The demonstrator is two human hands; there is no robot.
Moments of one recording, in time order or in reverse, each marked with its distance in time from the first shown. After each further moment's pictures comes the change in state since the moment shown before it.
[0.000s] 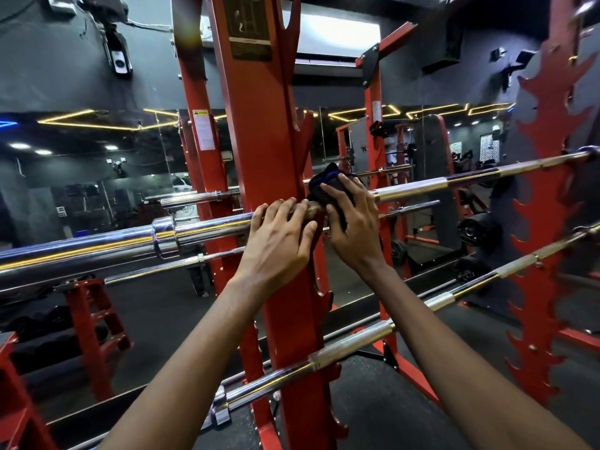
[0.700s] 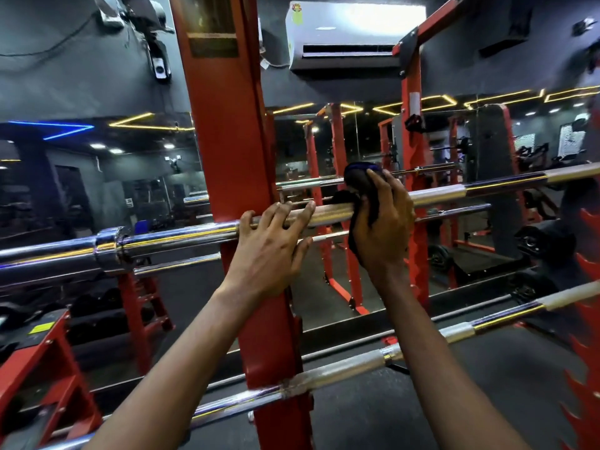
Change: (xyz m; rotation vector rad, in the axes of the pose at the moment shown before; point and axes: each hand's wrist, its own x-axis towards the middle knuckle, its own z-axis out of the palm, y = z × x) left_hand 0.033 0.035 0.035 0.359 0.020 0.008; right_hand 0.023 0.092 -0.004 0.115 0.272 0.143
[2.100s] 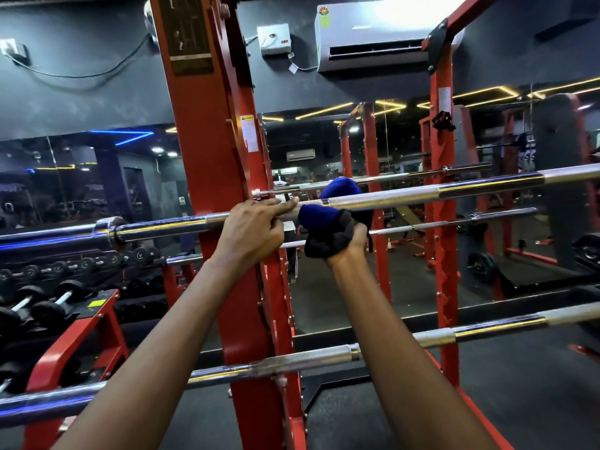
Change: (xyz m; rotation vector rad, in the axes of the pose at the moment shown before) left_hand 0.036 0.050 -0.029 -0.174 -0.048 -0.218; right_hand 0.006 -0.011 -0.017 1.497 -0.153 1.550
